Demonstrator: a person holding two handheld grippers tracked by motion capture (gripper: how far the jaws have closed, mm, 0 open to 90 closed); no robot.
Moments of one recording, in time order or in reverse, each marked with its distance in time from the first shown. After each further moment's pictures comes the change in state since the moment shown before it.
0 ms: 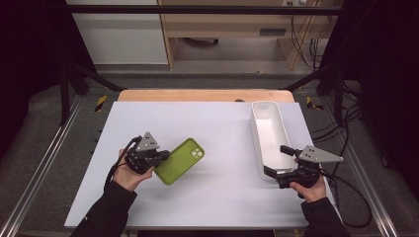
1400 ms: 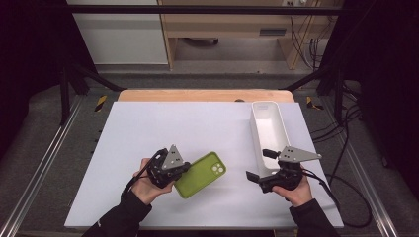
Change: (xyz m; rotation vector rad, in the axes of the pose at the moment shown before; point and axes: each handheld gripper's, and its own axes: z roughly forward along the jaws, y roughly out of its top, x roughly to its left) left arm -0.063 0.020 0.013 0.004 -0.040 0.162; right arm 0.036 0.013 0.030 0.093 0.071 -0.011
